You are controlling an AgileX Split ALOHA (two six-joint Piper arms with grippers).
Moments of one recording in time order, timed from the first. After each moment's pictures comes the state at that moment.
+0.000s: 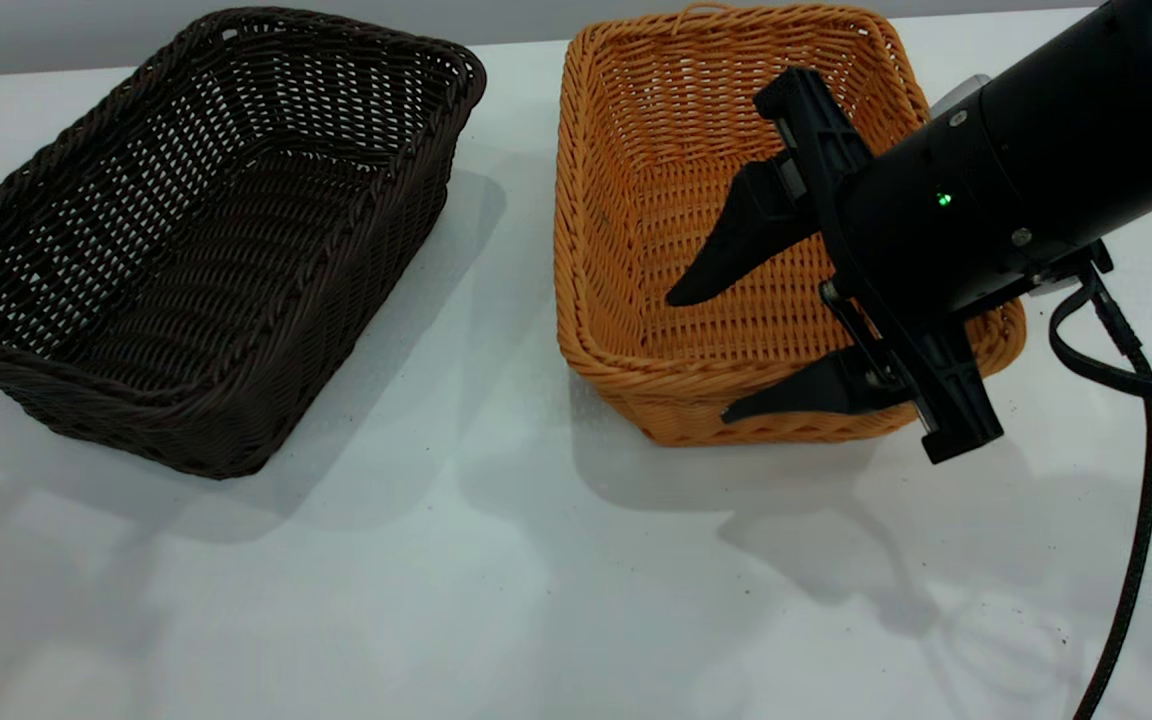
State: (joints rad) left arm 0.00 0.85 -0.67 -0.89 0.42 0.99; right arm 0.43 1.86 -0.68 1.75 0.49 -0.21
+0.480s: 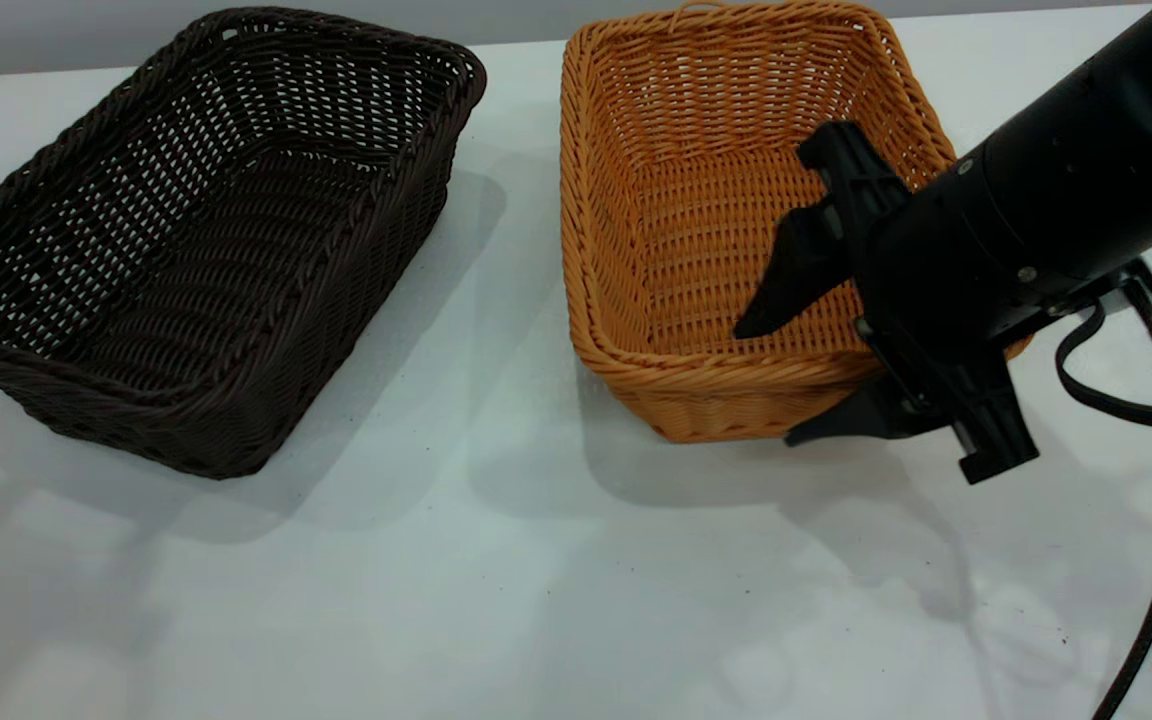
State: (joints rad) left arm 0.00 0.85 -0.67 -0.89 0.42 0.99; right arm 0.43 1.90 -0.69 1.75 0.32 -0.17
